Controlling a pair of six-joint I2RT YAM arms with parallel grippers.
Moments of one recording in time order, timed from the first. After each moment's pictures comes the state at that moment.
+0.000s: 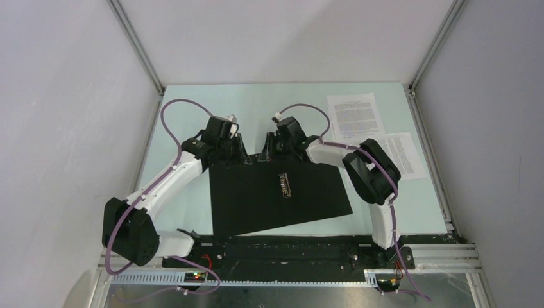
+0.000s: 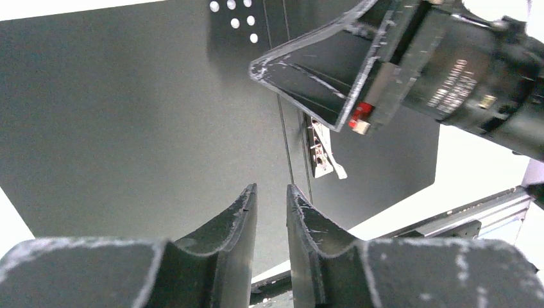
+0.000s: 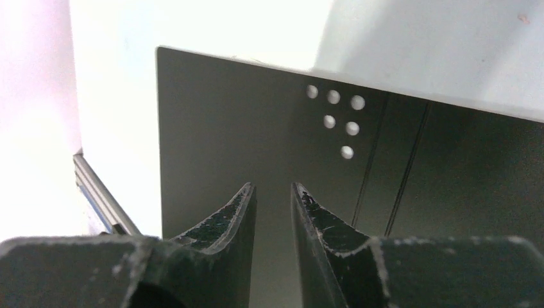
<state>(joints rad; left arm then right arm) -0.43 1.31 1.03 -0.61 0.14 -0.60 0.71 2.02 1.34 0.02 -0.31 0.72</state>
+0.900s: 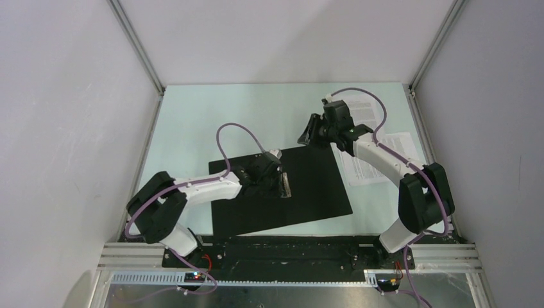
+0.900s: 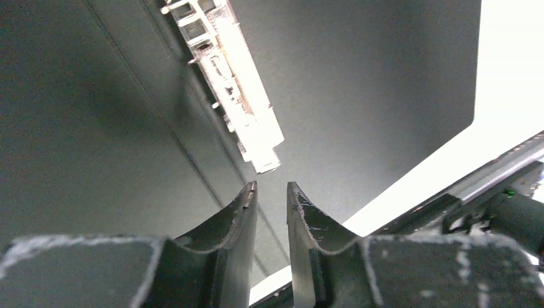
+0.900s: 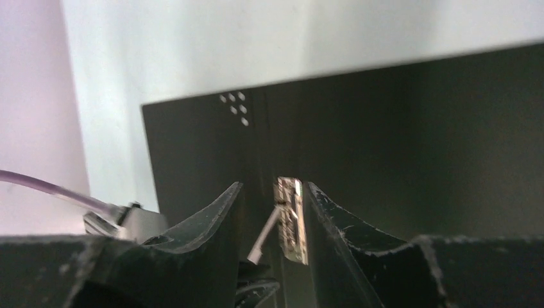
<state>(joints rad) -0.86 1.53 0.83 -0.23 0.04 -0.78 0.46 1.60 1.21 -0.28 -0.20 0.68</state>
